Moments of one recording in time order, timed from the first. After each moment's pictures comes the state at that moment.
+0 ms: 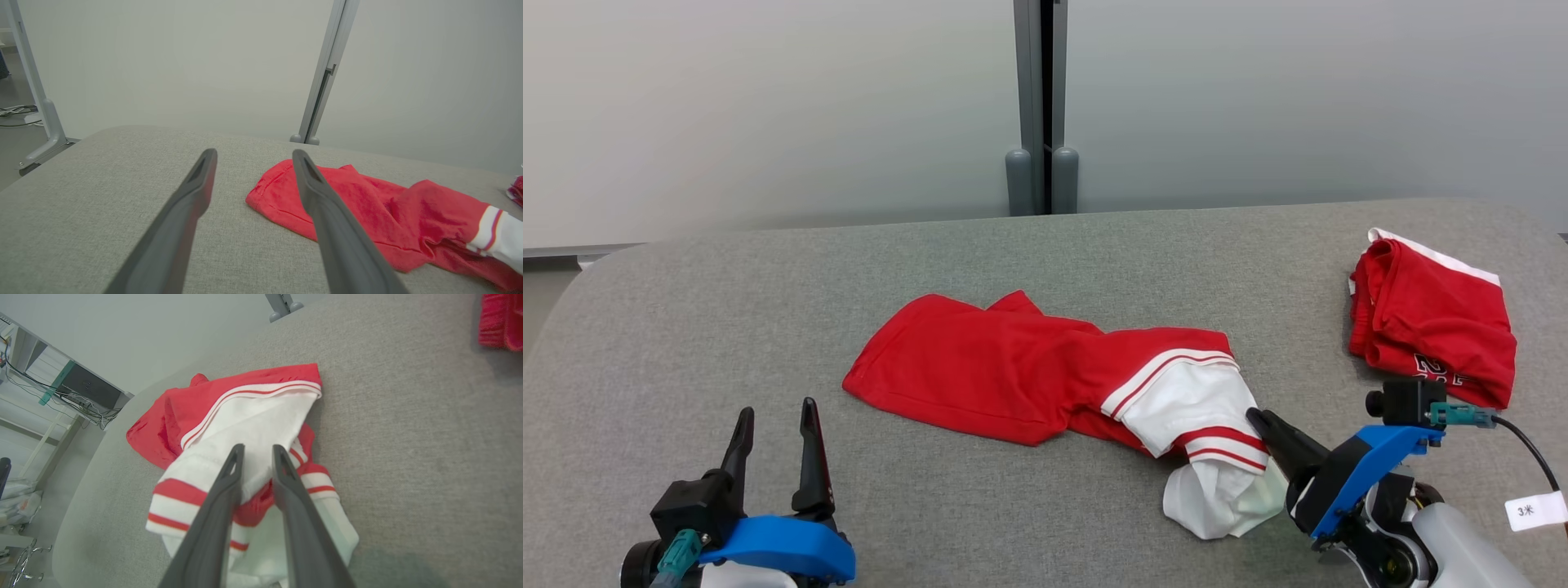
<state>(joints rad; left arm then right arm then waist) -0.07 0.19 -0.19 0.31 -0.41 0.06 -0.26 -0.33 -0.28 0.39 0.54 0.94 0.13 0.14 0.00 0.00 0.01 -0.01</state>
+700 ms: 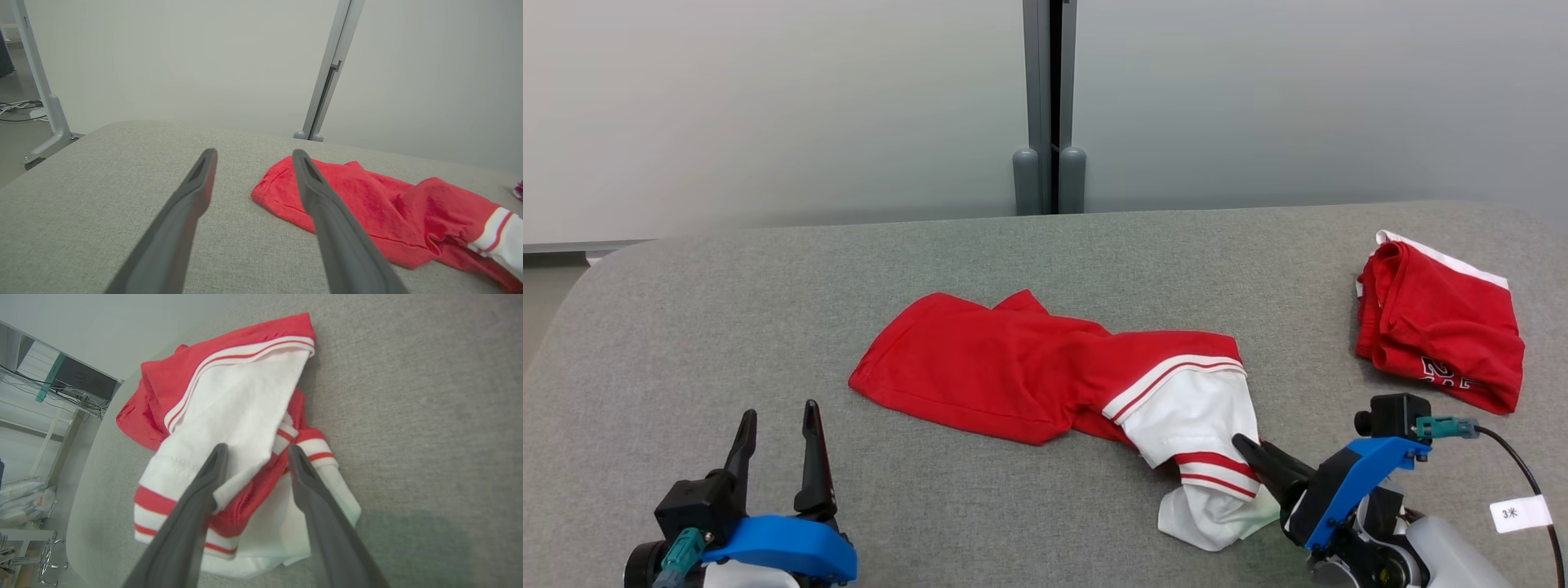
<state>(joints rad) -0.08 0.18 -0.18 0.34 -0.41 0.05 -0.26 -0.33 -0.24 0.37 0.62 0.98 0.13 0.22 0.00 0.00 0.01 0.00</state>
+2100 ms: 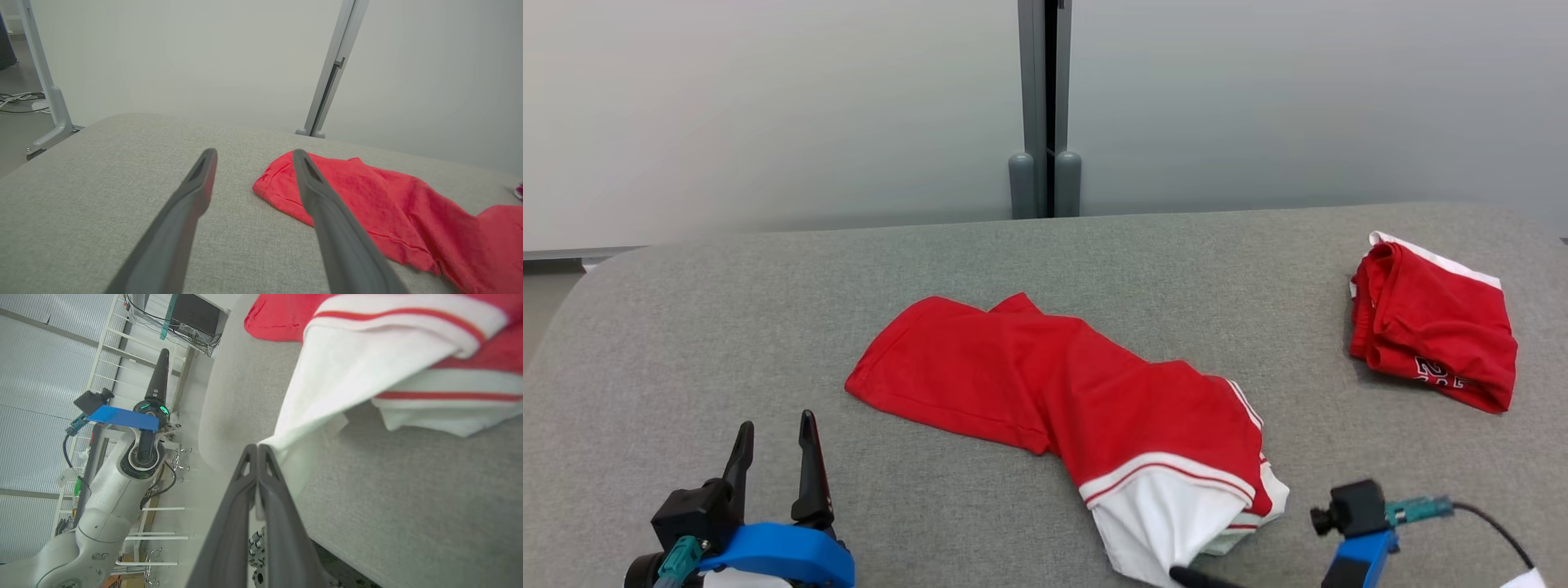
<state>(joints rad) -0.07 0.17 -0.16 0.36 -0.40 0.04 -0.26 -0.02 -0.42 0.52 0.01 1.35 0.13 0.44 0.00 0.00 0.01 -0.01</state>
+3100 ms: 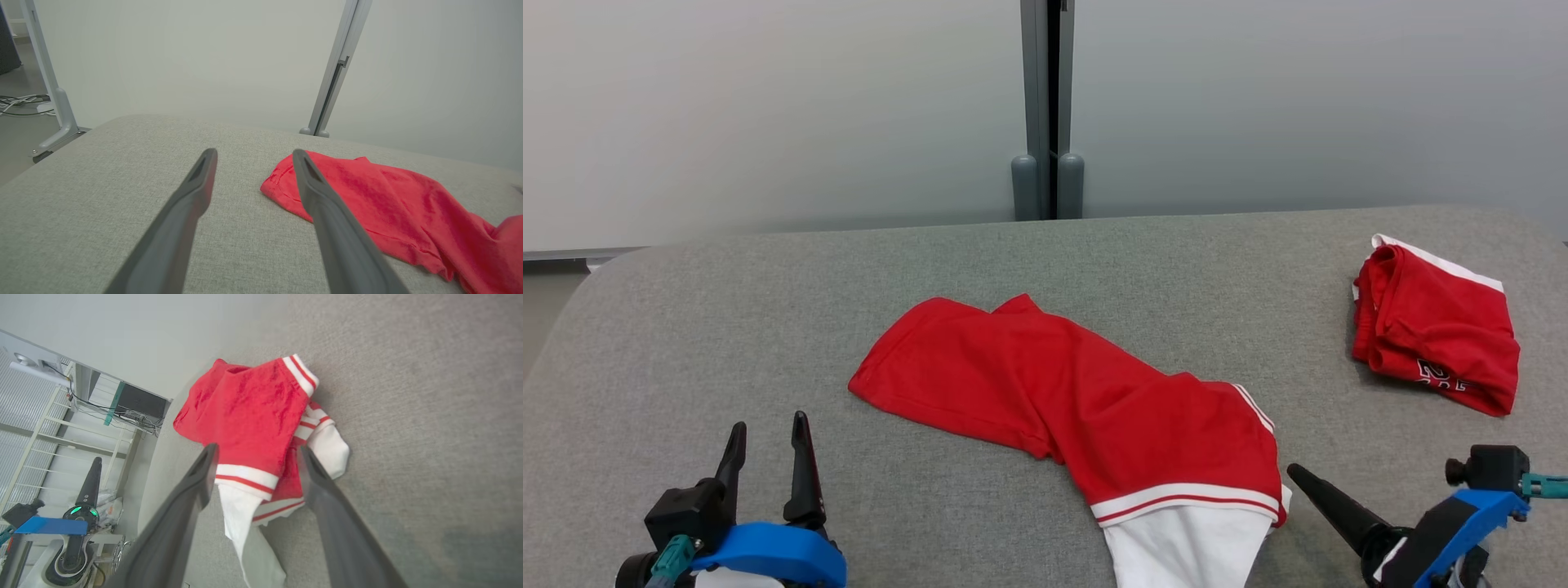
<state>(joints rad) -0.07 0.17 -0.14 0.38 -0.39 0.02 -0.26 -0.05 -0.42 0.29 0.22 1.27 0.13 0.29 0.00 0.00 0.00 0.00</state>
